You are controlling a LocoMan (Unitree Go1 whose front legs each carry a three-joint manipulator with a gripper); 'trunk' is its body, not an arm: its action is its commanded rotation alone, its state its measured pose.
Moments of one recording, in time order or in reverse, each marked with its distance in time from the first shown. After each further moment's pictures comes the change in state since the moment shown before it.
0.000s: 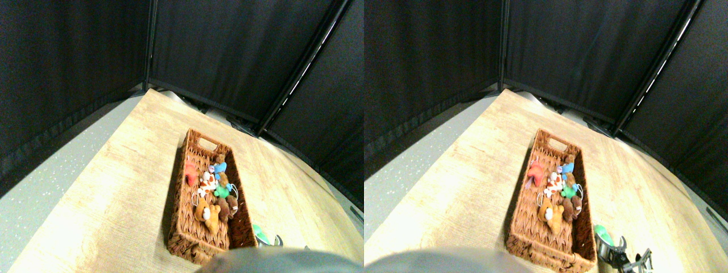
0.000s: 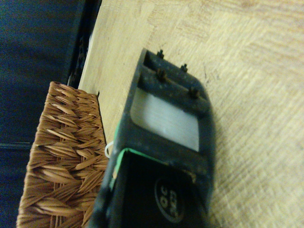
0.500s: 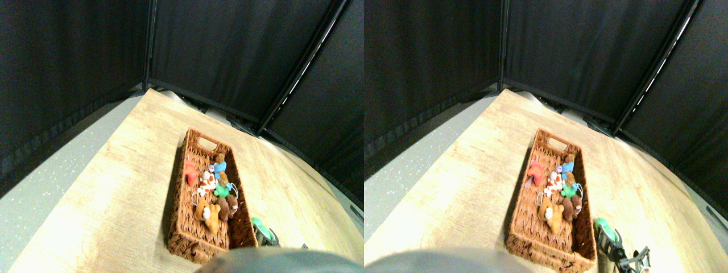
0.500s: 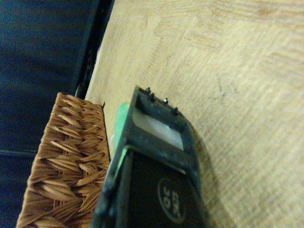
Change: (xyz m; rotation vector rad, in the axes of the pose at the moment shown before) right arm 0.010 0.004 0.004 0.056 -0.061 0.078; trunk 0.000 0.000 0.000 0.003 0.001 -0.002
